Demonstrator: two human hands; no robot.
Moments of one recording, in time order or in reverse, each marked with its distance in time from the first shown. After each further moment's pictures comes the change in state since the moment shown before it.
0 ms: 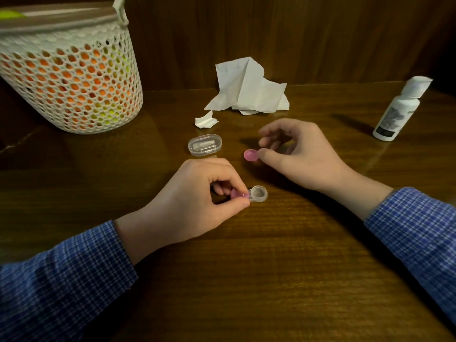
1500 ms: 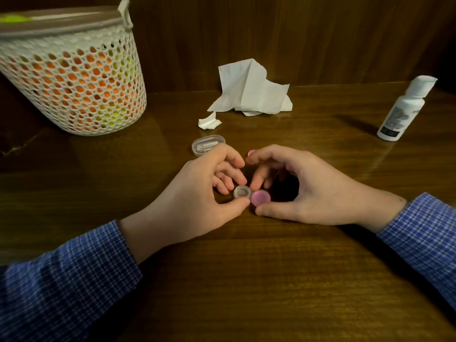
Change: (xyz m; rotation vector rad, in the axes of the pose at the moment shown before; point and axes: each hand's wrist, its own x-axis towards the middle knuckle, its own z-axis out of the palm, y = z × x) left_hand 0.000 0.003 0.000 -0.110 0.067 -0.127; right_hand -0.037 -0.019 -0.007 -0.004 -0.400 -0.225
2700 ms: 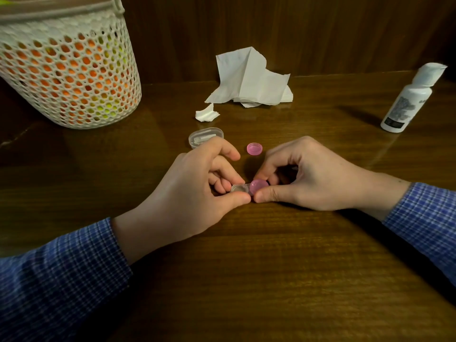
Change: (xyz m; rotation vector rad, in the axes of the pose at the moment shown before) left_hand -0.001 0.010 -0.001 0.029 0.025 -0.068; right_hand 0.010 0.004 -0.009 -0.060 -0.059 -0.092
